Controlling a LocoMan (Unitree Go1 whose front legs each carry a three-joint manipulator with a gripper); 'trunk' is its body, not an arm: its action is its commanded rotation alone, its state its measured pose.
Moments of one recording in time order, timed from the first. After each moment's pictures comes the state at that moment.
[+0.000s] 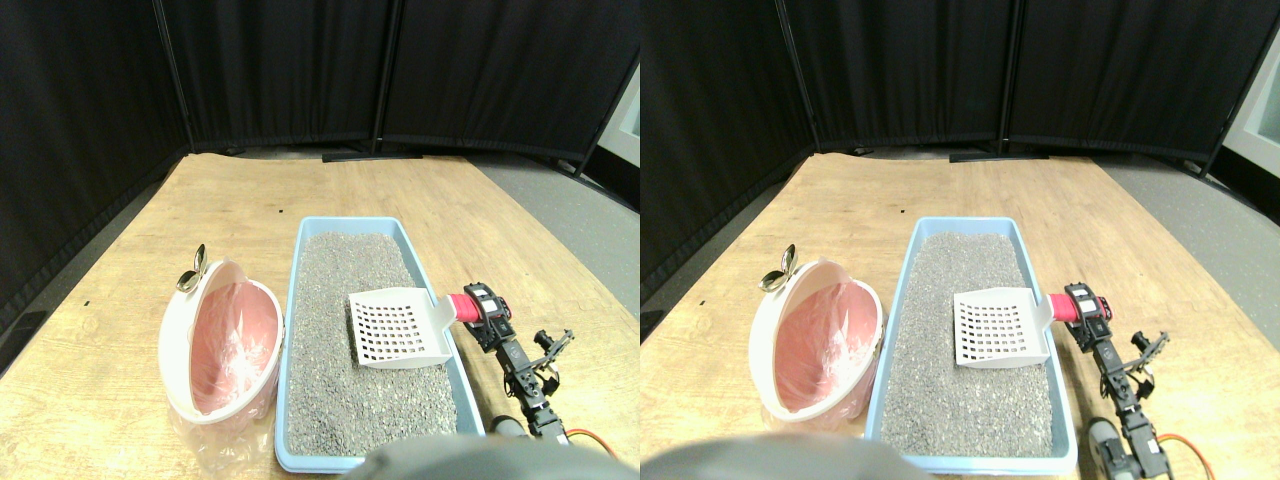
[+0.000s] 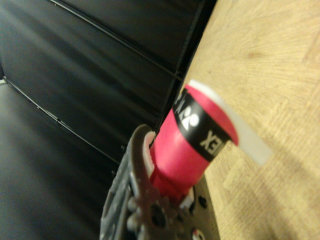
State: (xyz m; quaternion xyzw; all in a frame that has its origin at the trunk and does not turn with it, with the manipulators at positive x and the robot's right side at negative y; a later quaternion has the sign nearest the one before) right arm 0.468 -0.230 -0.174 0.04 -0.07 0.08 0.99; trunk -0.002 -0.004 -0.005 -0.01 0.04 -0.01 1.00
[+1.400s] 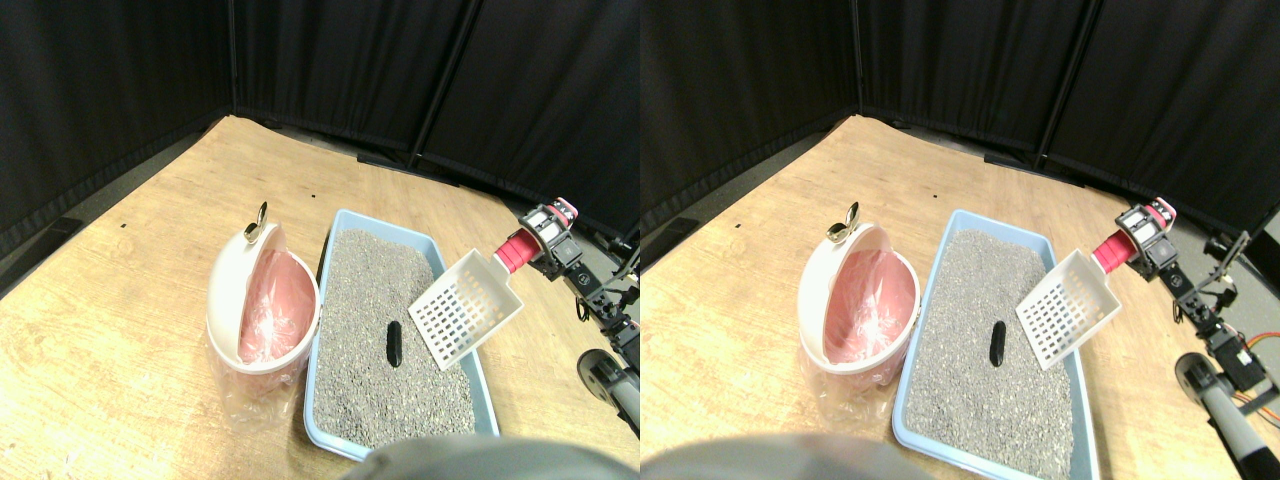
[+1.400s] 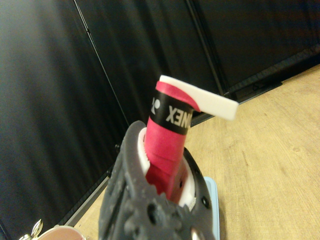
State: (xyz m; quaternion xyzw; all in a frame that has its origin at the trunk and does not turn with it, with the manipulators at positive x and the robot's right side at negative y) right arm 0.528 -0.210 -0.069 -0.25 -0.14 0.20 0.93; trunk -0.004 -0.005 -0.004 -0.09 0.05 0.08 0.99
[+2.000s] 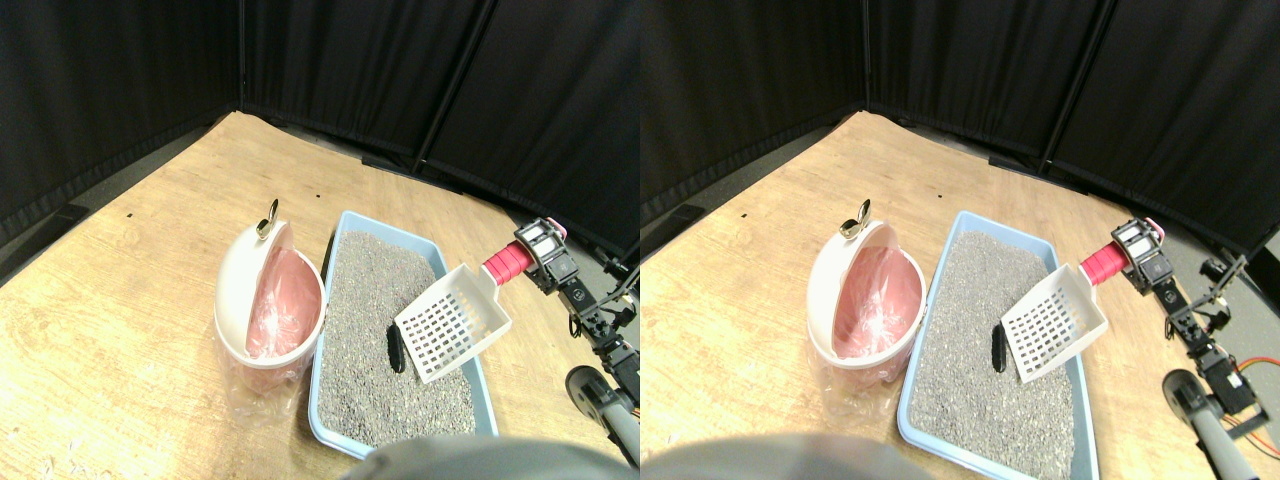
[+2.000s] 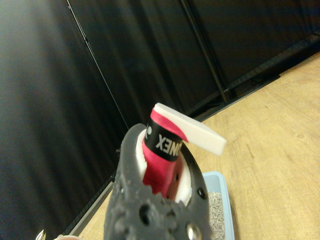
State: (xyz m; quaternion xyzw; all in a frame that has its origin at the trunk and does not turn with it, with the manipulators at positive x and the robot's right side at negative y) right arm 0.520 -0.195 -0.075 -0.26 -0.15 0.18 0.94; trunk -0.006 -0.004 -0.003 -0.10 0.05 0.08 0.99
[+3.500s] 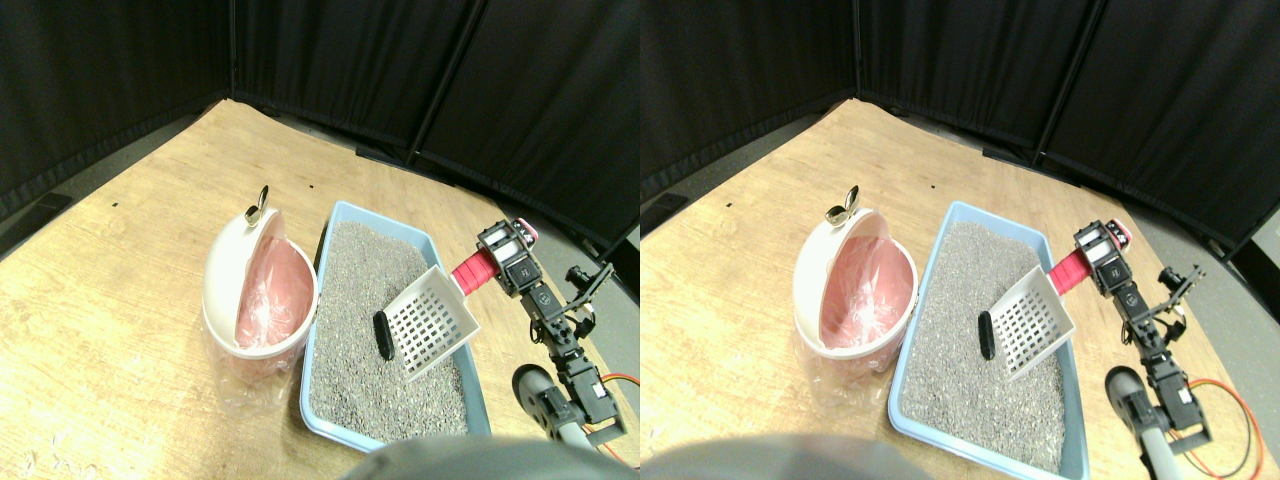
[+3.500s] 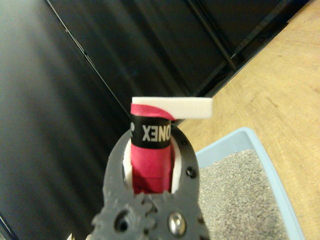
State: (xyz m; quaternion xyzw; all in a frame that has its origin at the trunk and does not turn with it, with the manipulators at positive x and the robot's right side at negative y) right arm 0.498 -0.144 -0.103 -0.34 -0.14 0.21 0.91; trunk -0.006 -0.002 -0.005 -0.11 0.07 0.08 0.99
